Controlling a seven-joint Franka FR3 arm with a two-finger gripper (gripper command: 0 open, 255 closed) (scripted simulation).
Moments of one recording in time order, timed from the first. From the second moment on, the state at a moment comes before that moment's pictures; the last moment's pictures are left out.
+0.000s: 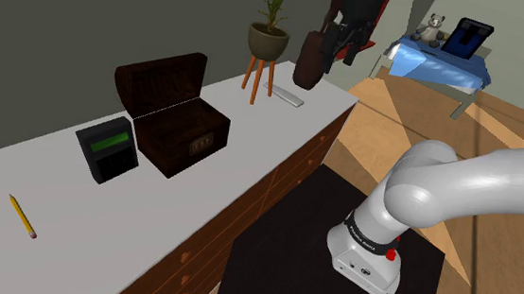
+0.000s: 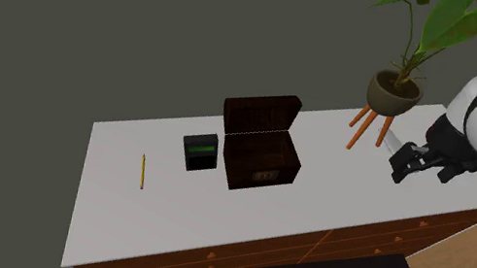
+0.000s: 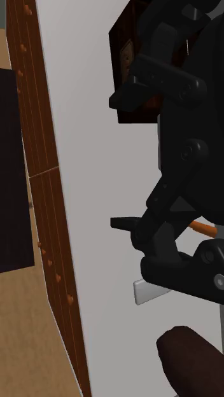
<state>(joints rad) 0.01 -0.82 -0.01 -2.34 -0.09 1.51 0.10</state>
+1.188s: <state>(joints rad) 0.00 -0.52 0.34 -2.30 0.18 1.75 0.74</state>
